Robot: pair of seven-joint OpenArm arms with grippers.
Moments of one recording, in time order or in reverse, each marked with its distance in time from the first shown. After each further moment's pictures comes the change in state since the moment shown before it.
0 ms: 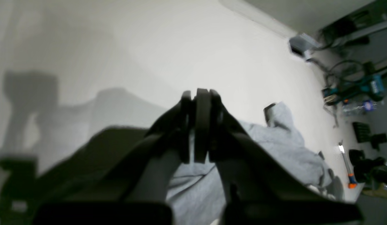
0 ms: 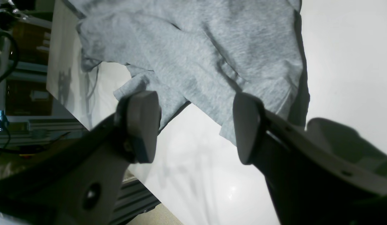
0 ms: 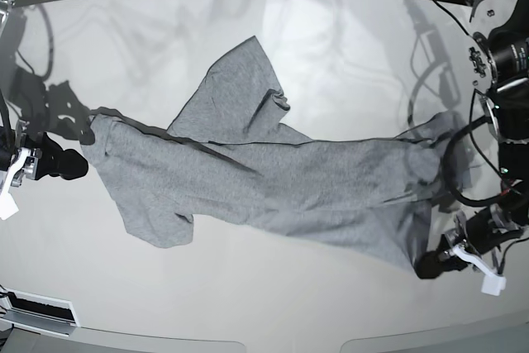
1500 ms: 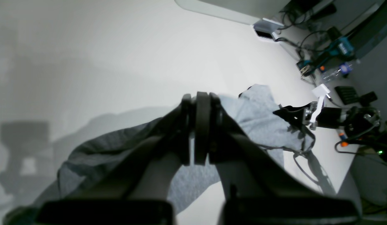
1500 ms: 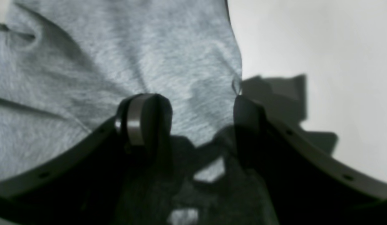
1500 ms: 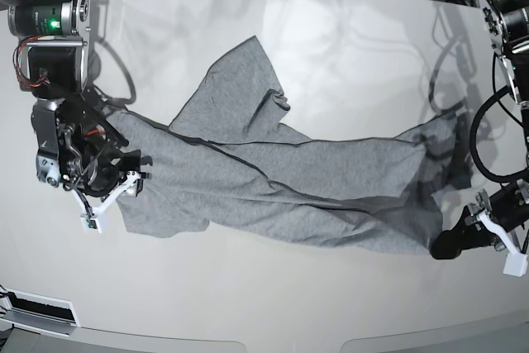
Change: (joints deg) left arm 10.6 -5.2 0.3 14.8 -13.4 -2.4 8.7; right arm 12.1 -17.0 -18.1 -21.4 -60.1 -22.8 47.9
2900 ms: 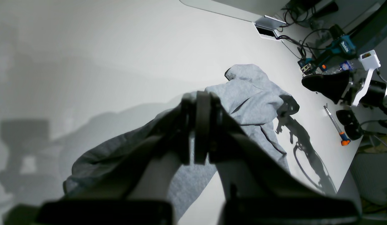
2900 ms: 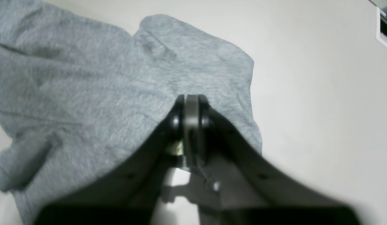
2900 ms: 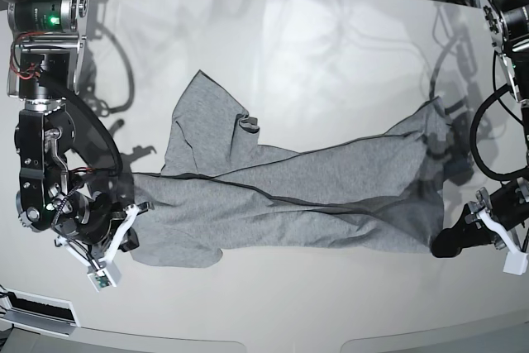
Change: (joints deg) left arm 0.1 -0.2 0.0 0.0 0.0 0.0 -0.1; right arm -1.1 0.2 0.0 27.1 -4.2 9.0 -8.0
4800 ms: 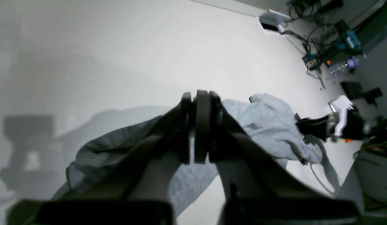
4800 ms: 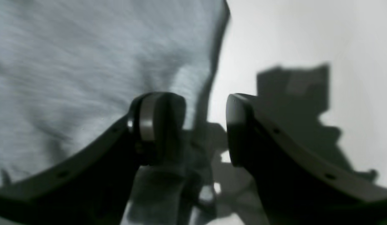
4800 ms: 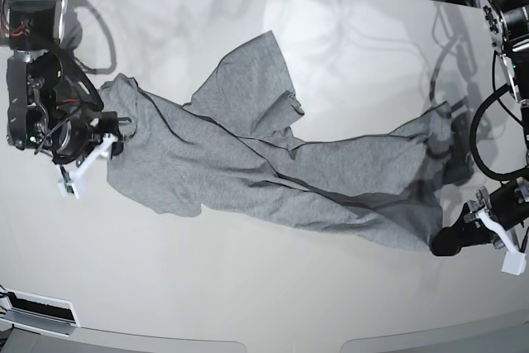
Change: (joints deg) left arm 0.0 0.0 0.0 0.0 1.0 0.0 0.0; right arm -10.7 5.2 2.9 -12.2 15.6 -3.4 -4.6
